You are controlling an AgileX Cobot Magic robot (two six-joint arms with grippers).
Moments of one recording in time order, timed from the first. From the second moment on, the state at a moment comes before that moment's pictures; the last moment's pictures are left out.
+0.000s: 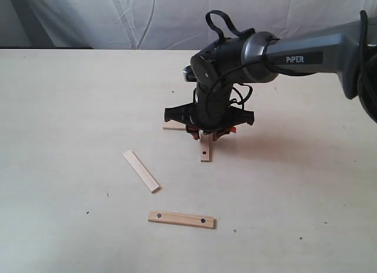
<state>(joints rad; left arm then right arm) -0.03 0.01 0.00 0.00 0.25 0.03 0.65 2.19 -1.52 -0.15 0.76 0.73</state>
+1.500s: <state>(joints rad) -0.03 0.01 0.00 0.01 -0.07 0.03 0.22 1.73 -1.07 0.38 0.74 -0.09</state>
